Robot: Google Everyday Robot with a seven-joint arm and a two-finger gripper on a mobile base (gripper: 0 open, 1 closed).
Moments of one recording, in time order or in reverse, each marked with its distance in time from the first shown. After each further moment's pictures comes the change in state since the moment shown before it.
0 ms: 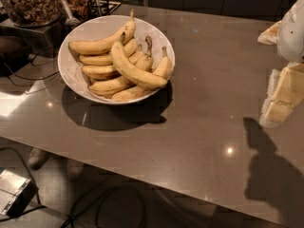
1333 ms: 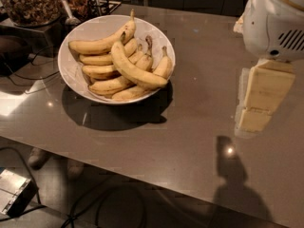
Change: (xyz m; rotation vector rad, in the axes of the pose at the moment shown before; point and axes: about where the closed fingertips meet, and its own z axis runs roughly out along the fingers) arm -0.063 0.047 -0.037 0.040 0.104 -0.075
